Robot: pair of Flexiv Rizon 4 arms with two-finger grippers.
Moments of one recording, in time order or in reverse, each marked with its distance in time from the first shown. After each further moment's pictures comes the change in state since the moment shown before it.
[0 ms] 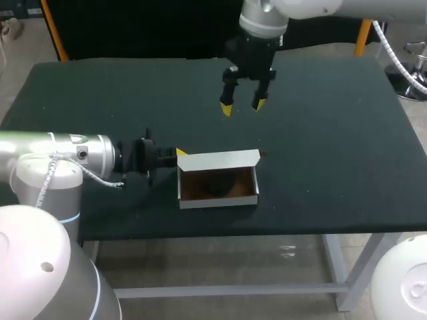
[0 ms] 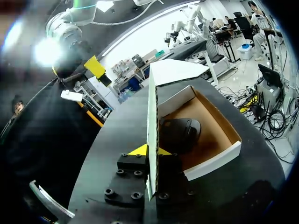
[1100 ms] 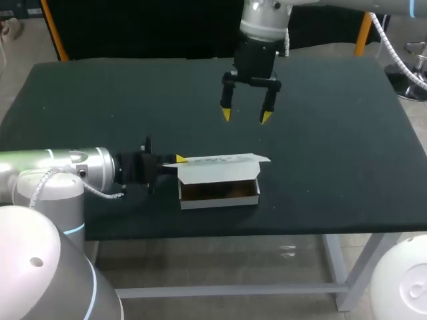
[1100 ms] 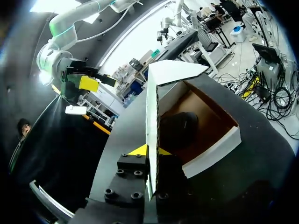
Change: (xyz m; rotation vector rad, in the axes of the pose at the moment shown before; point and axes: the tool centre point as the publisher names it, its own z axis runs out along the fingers) left arm 0.010 0.001 0.000 0.016 -0.074 0.175; right arm 0.008 -0.026 0.013 0.160 0.041 0.427
